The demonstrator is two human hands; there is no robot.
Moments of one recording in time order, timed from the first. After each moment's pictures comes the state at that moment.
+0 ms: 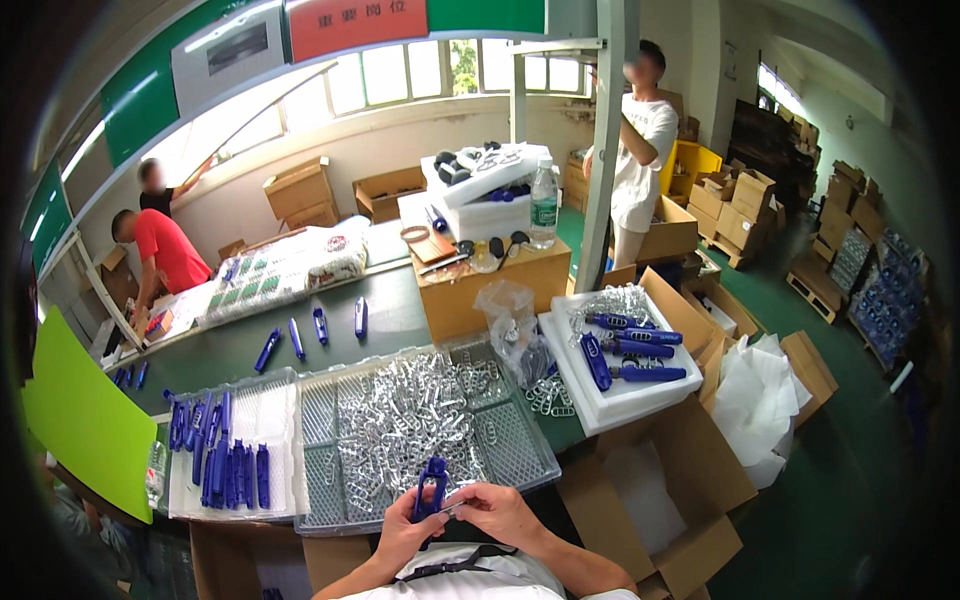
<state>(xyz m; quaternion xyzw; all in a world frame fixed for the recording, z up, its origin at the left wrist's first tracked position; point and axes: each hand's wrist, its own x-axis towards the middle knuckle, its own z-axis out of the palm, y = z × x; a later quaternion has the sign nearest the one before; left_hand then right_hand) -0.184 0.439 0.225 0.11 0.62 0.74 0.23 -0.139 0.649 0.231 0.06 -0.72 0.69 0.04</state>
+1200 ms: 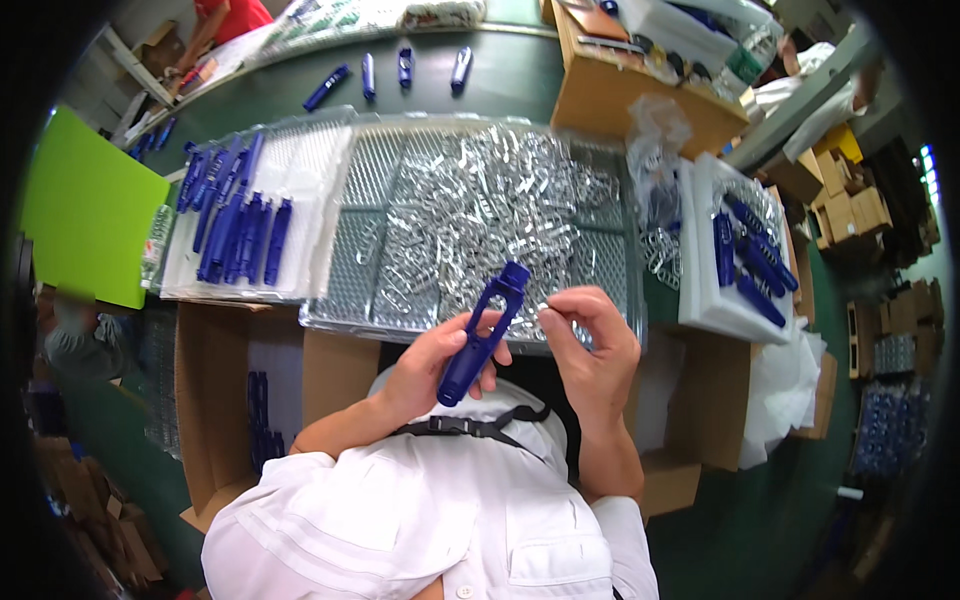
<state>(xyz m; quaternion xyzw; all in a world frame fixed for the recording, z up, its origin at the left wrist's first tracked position) -0.192 0.401 0.219 0.08 0.38 0.85 0.35 -0.181 0.616 0.274 0.01 -0.73 0.66 0.18</state>
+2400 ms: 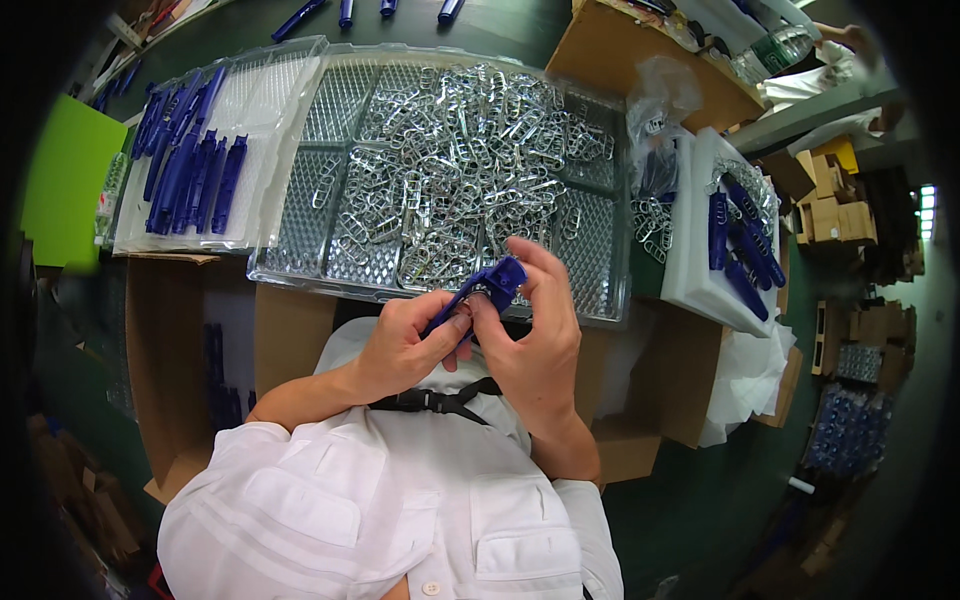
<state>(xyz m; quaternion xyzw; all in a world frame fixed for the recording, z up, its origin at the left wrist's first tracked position) -0.182 0.422 0.196 0.13 0.64 0.73 0.19 -0.179 0.593 0.247 0.04 -0.87 0.47 0.16</state>
